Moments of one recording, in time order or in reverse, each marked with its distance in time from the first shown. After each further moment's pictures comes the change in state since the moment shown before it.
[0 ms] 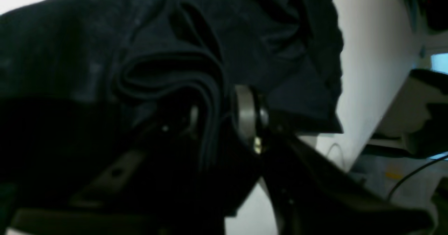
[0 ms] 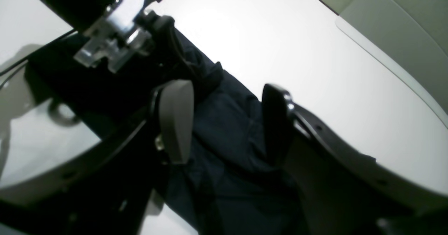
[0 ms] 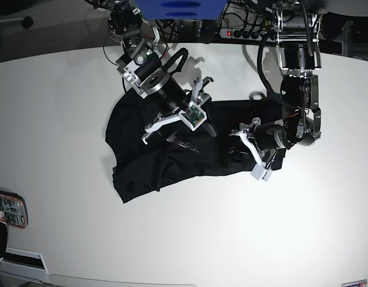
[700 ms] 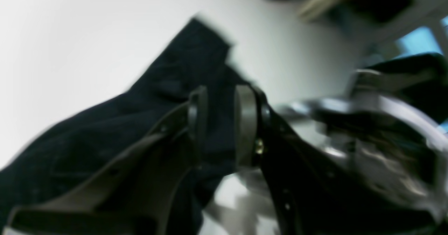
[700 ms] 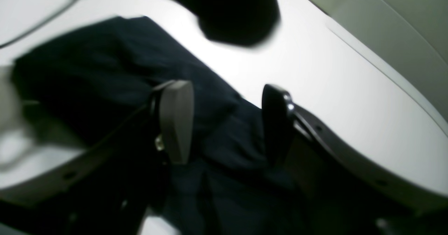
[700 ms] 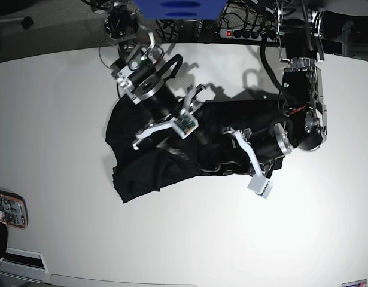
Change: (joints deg) left arm 2.6 -0.3 1.3 20.5 -12.9 -0.6 -1.3; right arm 1.7 -0.1 4.8 0.0 0.2 0.4 -1.6
